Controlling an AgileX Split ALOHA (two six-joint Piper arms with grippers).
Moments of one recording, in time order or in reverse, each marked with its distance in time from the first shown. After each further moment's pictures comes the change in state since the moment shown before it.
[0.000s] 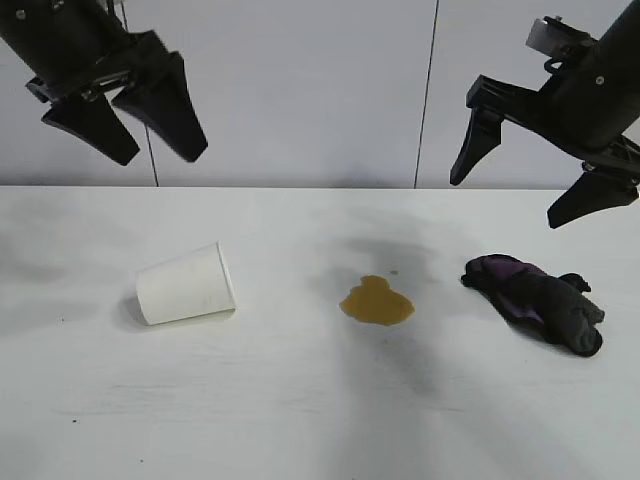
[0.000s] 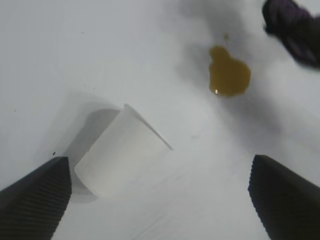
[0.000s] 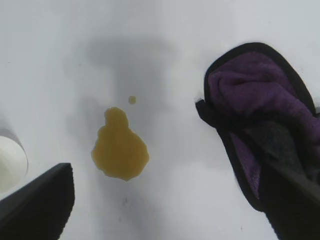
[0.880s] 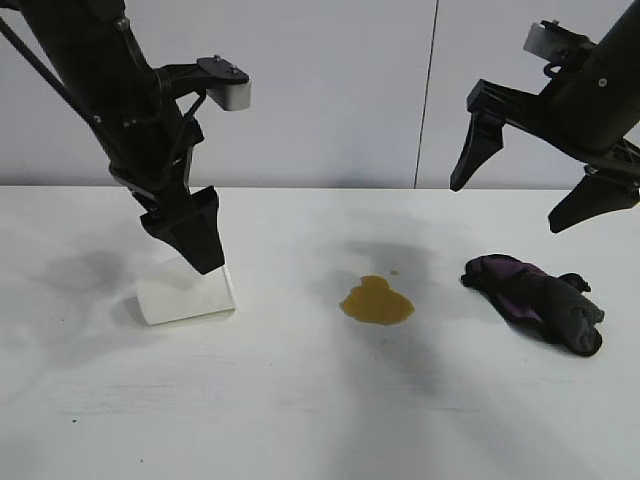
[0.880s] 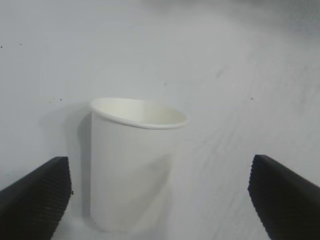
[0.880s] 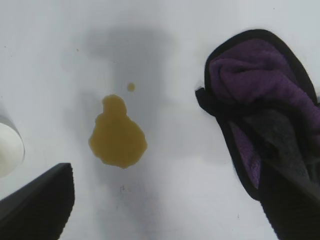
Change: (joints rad) left arm -0.129 0.160 -0.001 0.193 -0.191 0.083; right arm 0.000 0.000 0.000 0.000 0.029 -0.023
